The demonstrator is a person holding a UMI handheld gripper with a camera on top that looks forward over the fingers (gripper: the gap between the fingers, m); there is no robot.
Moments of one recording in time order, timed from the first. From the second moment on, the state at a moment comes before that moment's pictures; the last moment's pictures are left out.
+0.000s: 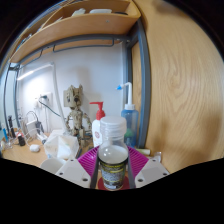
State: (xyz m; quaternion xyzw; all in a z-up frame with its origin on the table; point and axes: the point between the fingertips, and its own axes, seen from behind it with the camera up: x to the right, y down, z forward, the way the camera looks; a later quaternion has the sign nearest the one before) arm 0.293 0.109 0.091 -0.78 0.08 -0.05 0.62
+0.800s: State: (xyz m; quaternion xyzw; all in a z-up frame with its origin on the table) arm 0.236 -0.079 0.127 -0.91 0.05 0.01 0.41
